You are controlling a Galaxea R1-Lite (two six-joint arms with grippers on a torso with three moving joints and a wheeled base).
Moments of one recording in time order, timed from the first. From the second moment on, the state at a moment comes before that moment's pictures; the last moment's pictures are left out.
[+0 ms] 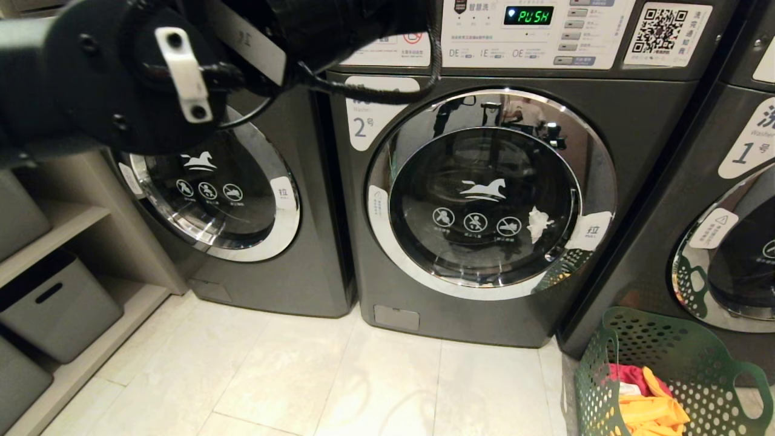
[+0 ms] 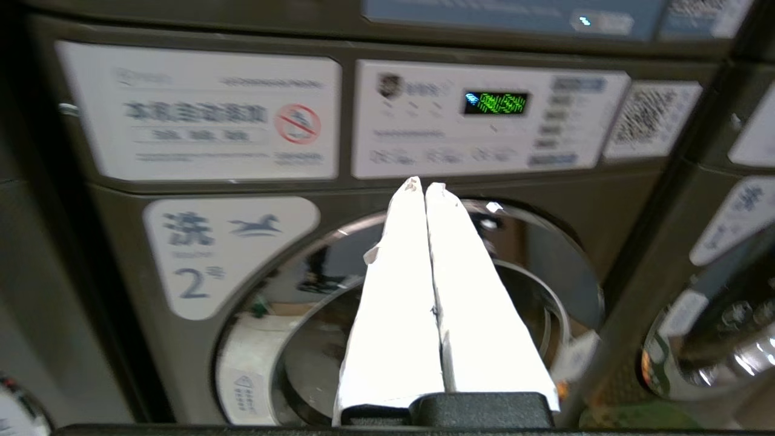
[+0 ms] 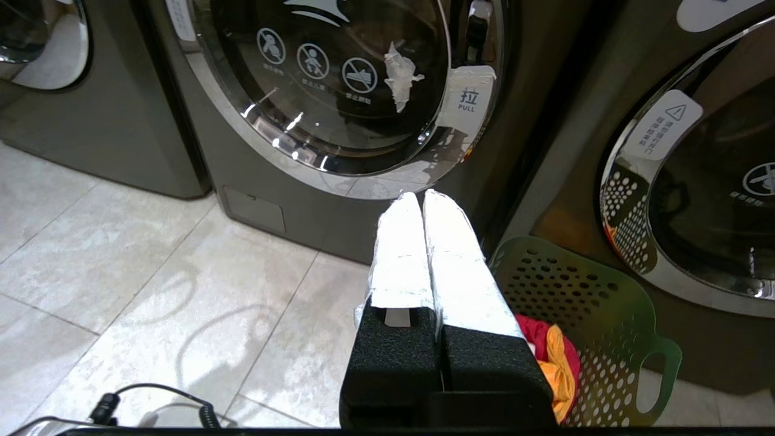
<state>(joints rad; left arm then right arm) -0.84 1.87 -1.92 -0.29 0.29 0.12 0.01 0.44 -0.49 0.06 0.08 -0.11</state>
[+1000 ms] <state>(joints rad) -0.92 1.44 -1.69 -0.20 0.45 0.20 0.08 1.57 -0.87 -0.43 0.10 -0.11</state>
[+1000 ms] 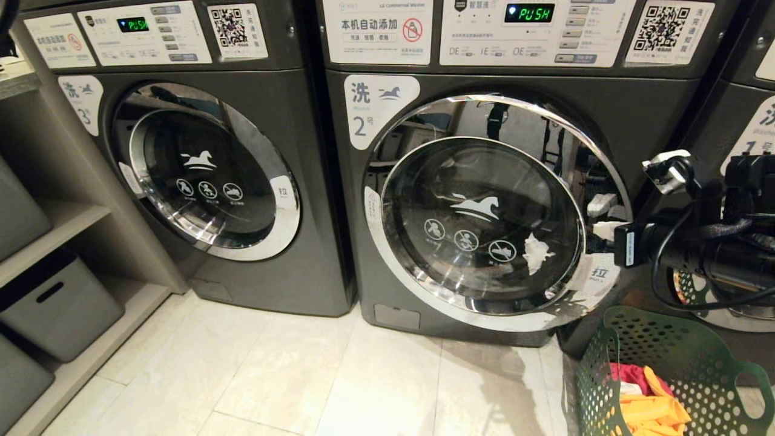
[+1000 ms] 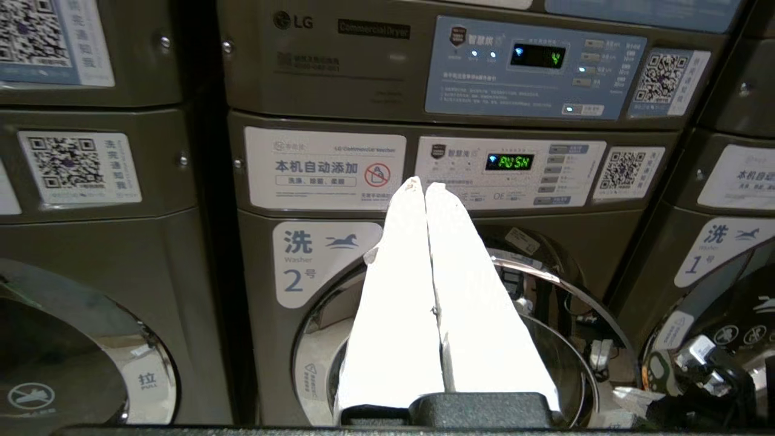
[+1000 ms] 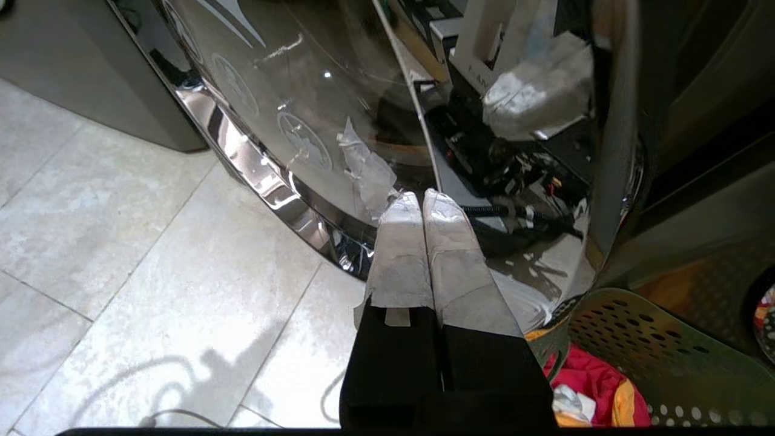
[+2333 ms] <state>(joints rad) -0.91 1.33 -1.52 -0.19 0.48 0.19 0.02 1.99 -1.17 -0.43 -0.23 -0.14</state>
